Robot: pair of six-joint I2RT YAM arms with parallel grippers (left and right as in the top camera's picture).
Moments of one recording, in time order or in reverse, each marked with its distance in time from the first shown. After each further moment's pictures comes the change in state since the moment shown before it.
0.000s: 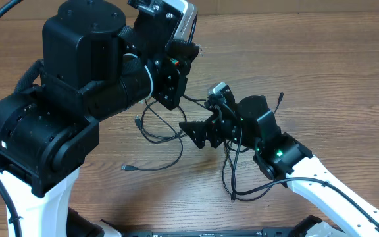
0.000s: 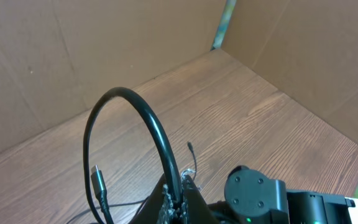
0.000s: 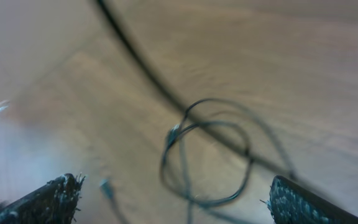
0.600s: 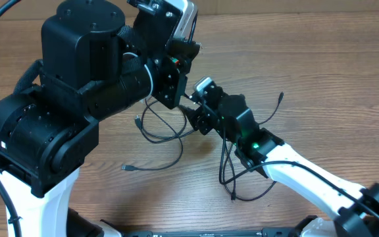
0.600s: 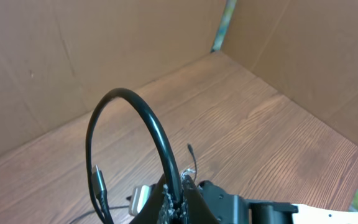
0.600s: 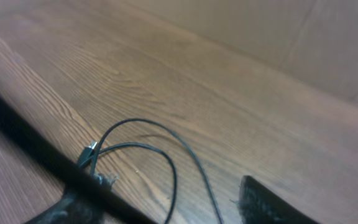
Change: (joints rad) left arm 0.000 0.000 0.000 0.006 -0.001 0.000; right arm 0.042 0.226 -0.001 0.268 0.265 -0.245
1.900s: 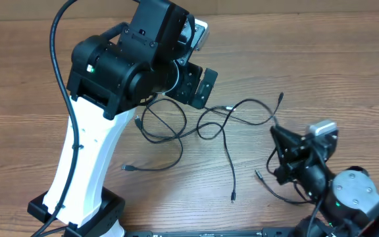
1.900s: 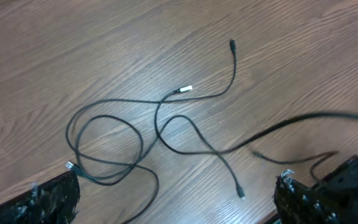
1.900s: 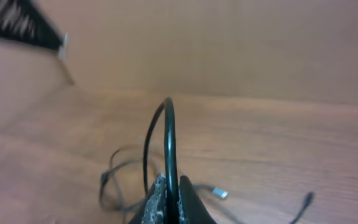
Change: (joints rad) left arm 0.000 0.213 -0.004 -0.314 -0.113 -0.055; right arm 0.000 -0.982 0.073 -0.869 0.282 0.302
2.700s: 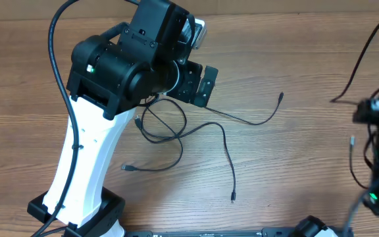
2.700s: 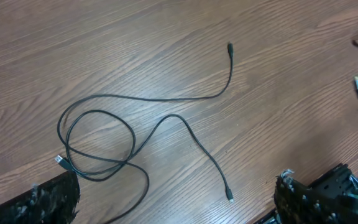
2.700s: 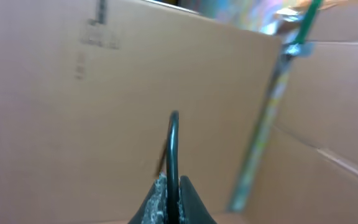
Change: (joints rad) left arm 0.000 0.000 0.000 0.000 0.006 -0.065; right arm -0.011 0.395 0.699 0.080 0.668 -0.540
